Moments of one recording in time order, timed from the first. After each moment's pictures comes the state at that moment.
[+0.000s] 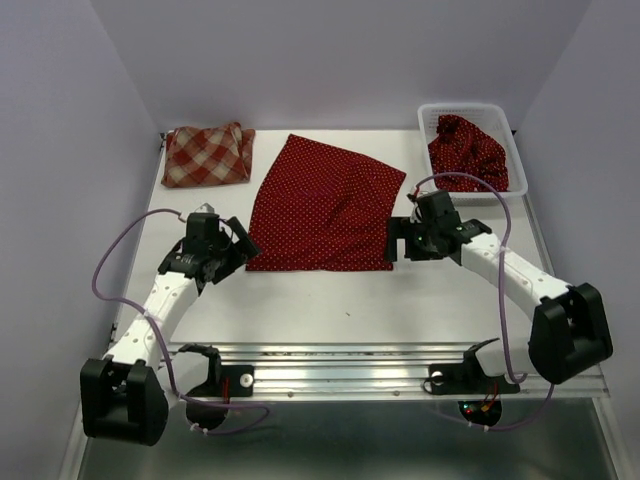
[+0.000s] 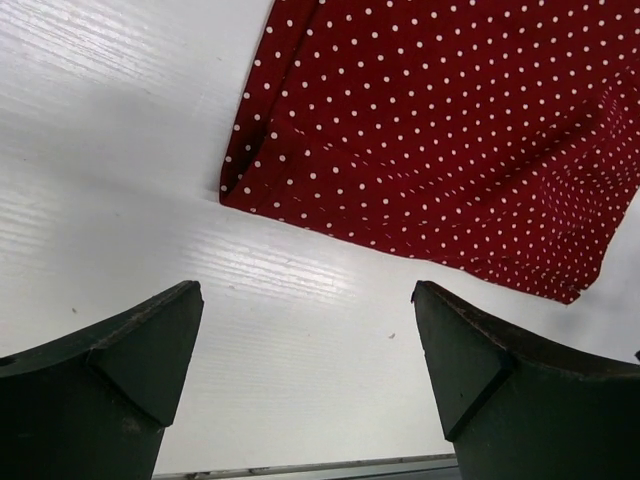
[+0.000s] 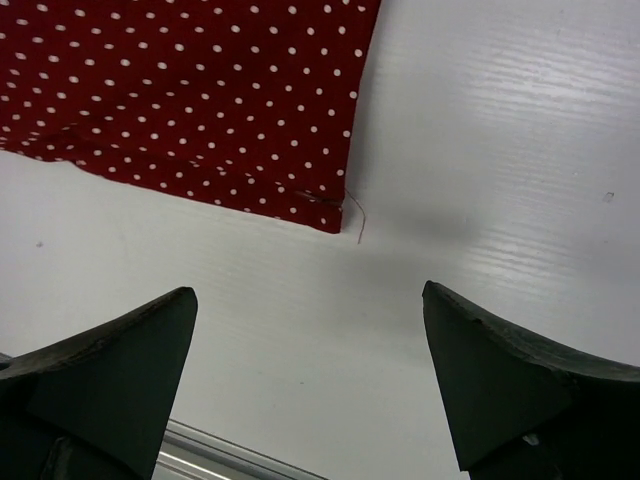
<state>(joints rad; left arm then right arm) -0.16 1.01 0.68 -0.53 0.06 -0.72 0.39 1.31 0.91 -0.51 -0.13 0.34</state>
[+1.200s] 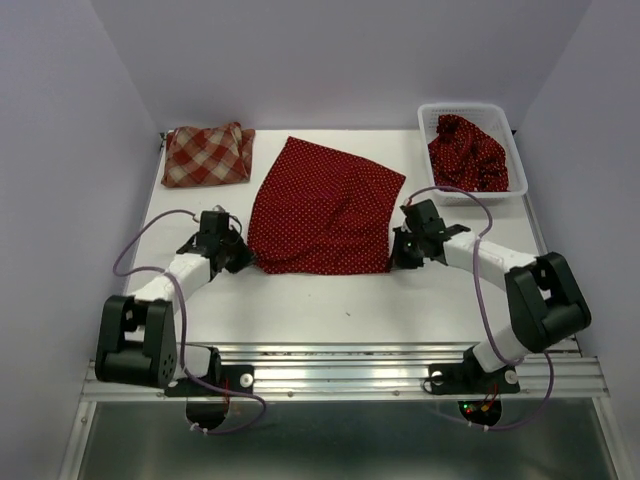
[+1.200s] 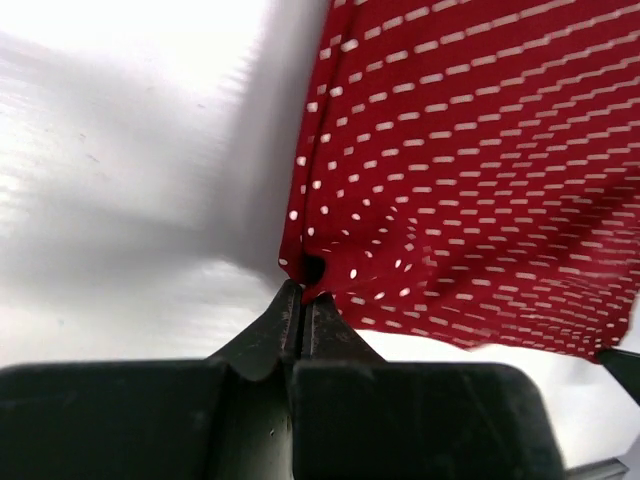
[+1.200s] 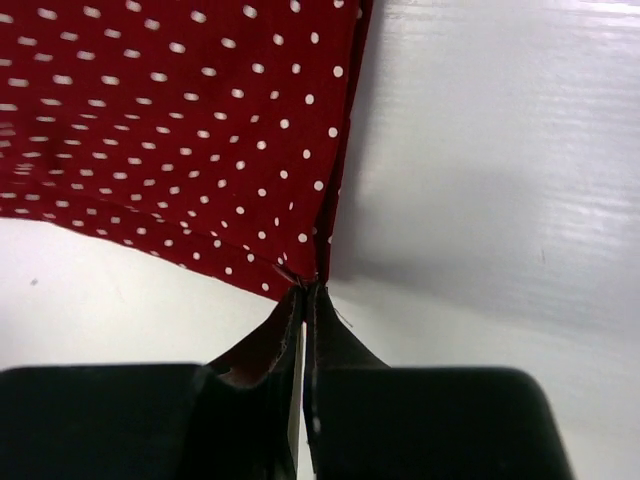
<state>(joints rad) -0.14 1.37 0.63 -0.21 0.12 -0.74 0.41 1.56 0.84 -0.31 -0.19 0.48</state>
